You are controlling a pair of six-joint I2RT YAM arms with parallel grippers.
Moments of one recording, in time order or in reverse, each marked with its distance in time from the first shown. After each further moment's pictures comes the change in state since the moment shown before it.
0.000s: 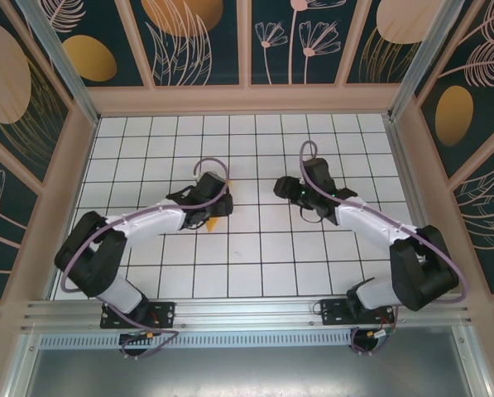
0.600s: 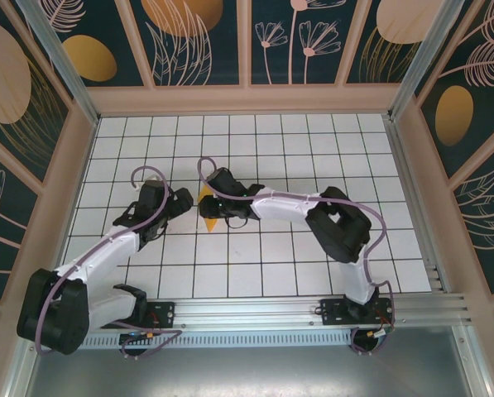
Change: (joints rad) left arm 0.329 -0.389 -0.306 0.070 0.066 -0.089; right arm 0.439 0.611 0.568 -0.031 -0.009 -0.023
